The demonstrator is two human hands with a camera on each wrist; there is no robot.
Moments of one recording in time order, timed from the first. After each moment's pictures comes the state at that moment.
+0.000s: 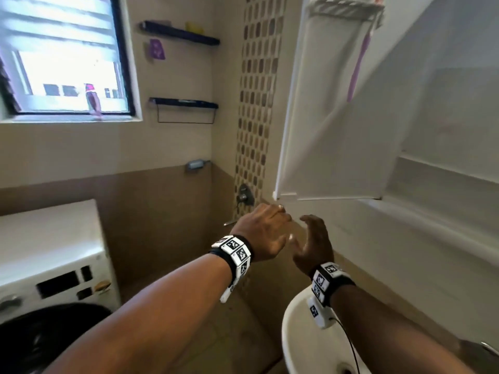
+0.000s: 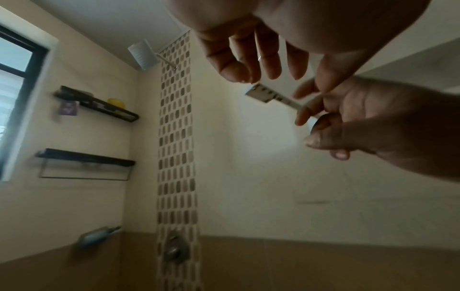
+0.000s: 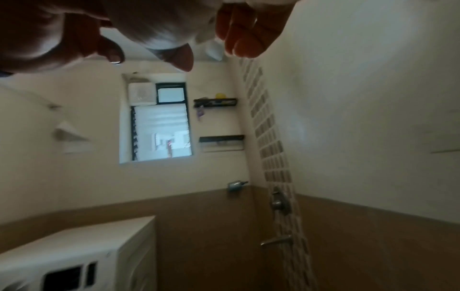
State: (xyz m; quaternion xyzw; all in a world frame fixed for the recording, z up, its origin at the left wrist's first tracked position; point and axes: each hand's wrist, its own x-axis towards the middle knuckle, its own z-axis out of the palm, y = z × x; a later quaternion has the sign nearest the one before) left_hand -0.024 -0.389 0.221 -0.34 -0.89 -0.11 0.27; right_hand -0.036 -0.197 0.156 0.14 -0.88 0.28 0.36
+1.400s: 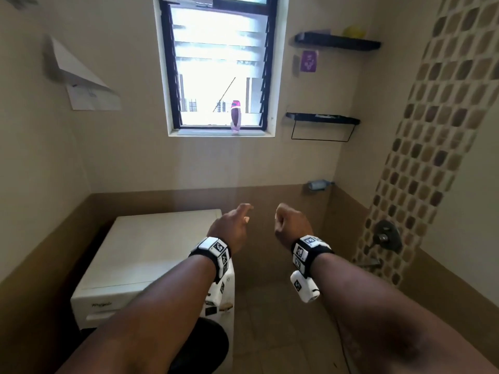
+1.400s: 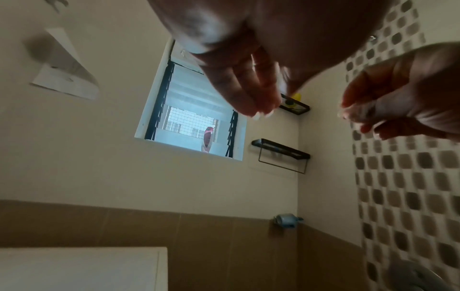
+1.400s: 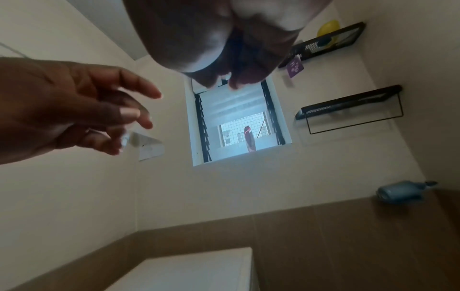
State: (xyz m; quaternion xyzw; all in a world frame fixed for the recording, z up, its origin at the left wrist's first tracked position) left_hand -0.136 -0.880 0.193 0.04 -0.95 -0.20 0.25; right_hand -0.229 -0.709 0.198 0.27 -0.90 0.28 0.18
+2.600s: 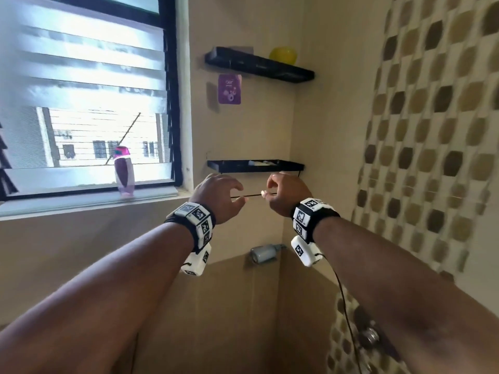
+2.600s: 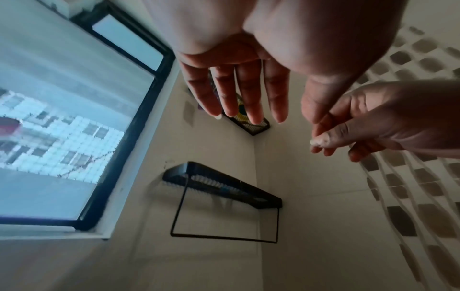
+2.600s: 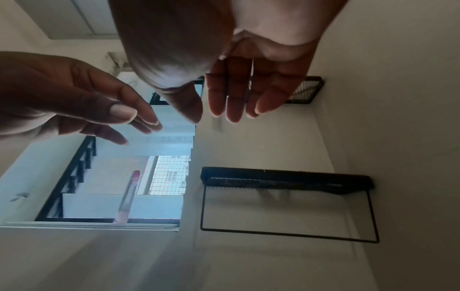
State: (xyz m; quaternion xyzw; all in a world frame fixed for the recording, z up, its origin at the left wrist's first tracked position) left_hand -0.671 -0.884 0.343 -0.12 -0.92 -0.10 0.36; right_hand -0.720 -0.673 0.353 0.21 -0.91 0.19 0.31
